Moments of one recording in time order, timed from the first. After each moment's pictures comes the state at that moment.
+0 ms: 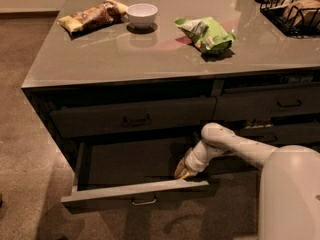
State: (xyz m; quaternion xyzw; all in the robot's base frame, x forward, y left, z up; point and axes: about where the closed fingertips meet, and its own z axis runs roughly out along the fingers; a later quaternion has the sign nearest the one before) arm 0.572 -0.104 0.389 -0.77 0.57 0.23 0.17
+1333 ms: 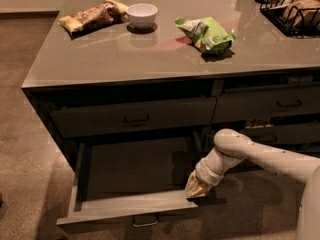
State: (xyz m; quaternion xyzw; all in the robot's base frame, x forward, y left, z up) arm 0.481 -0.135 0.435 -0.75 0.59 0.26 0.13
